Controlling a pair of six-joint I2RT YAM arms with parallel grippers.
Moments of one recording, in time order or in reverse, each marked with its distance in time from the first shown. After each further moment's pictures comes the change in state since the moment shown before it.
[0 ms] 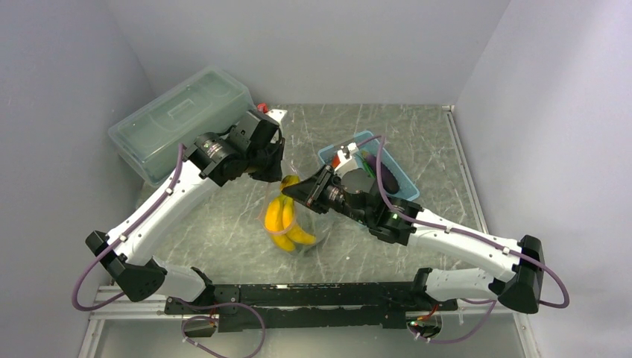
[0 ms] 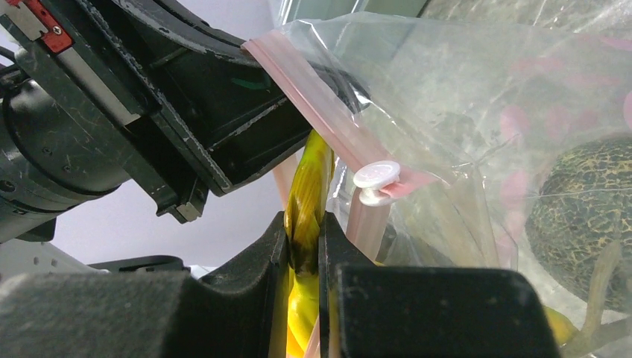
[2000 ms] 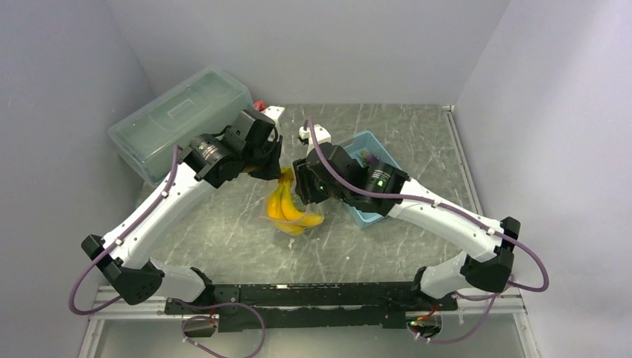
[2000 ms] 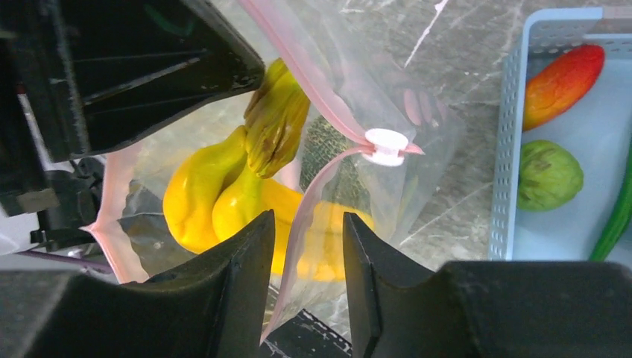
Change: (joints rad) left arm 0.006 -0.023 -0.015 0.037 -0.009 0.029; right arm 0.012 0.264 0.552 -0.716 0.116 -0.806
